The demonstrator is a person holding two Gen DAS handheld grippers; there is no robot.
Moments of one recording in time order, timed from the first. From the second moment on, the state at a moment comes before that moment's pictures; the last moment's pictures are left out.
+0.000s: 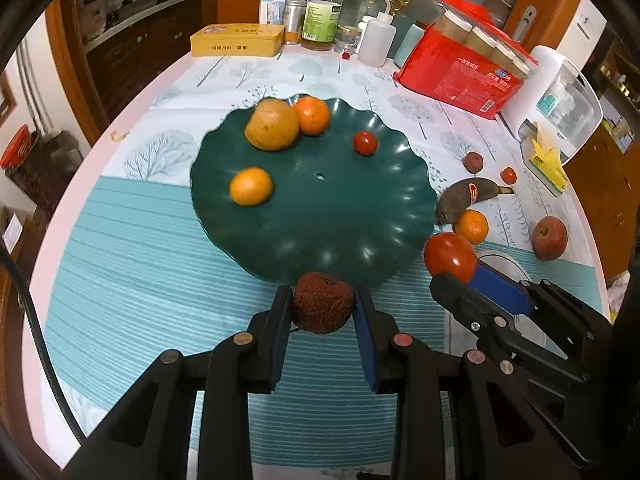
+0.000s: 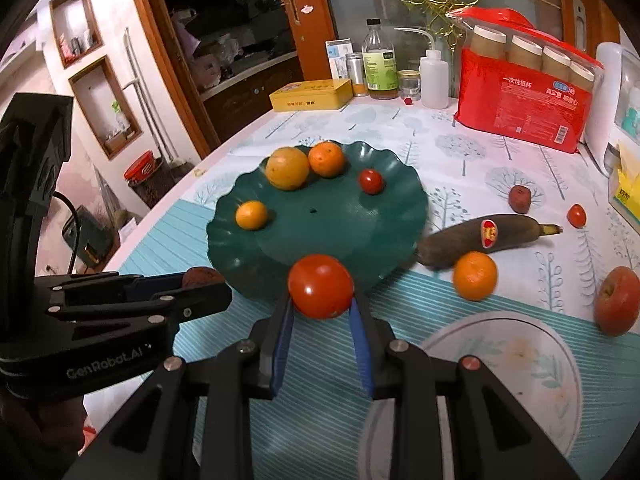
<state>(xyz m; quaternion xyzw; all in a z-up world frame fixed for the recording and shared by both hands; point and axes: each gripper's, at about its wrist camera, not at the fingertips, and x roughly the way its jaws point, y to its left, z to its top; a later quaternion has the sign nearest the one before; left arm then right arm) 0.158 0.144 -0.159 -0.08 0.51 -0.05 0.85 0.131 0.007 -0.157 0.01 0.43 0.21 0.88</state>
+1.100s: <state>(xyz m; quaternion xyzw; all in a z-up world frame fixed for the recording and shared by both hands) 0.192 0.195 -0.186 -0.05 0.54 -0.12 0.83 0.147 0.045 -0.187 0.11 0.45 0.11 0.88</state>
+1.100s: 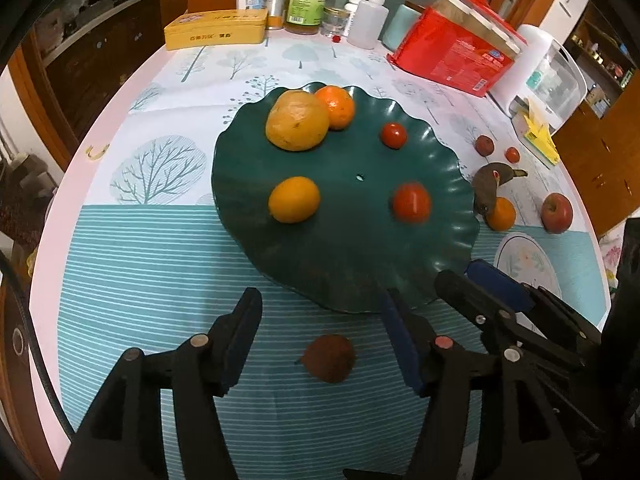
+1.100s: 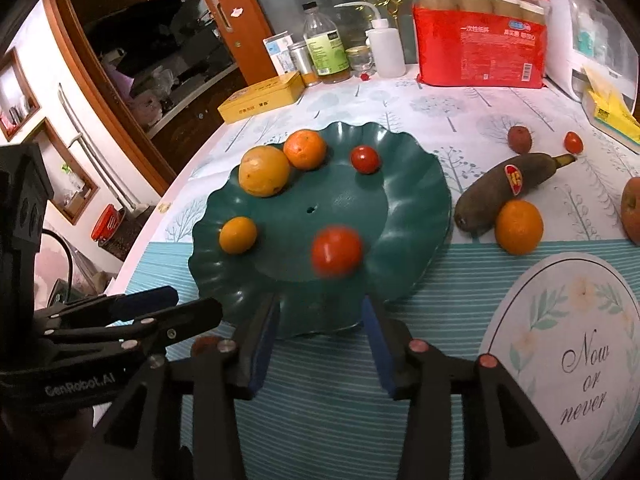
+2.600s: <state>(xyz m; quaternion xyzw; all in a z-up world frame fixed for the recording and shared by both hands) 0.146 0.197 -0.219 -0.11 0.58 -0.06 0.81 0.139 -0.035 -0.193 0.08 0.46 0.04 0.88</state>
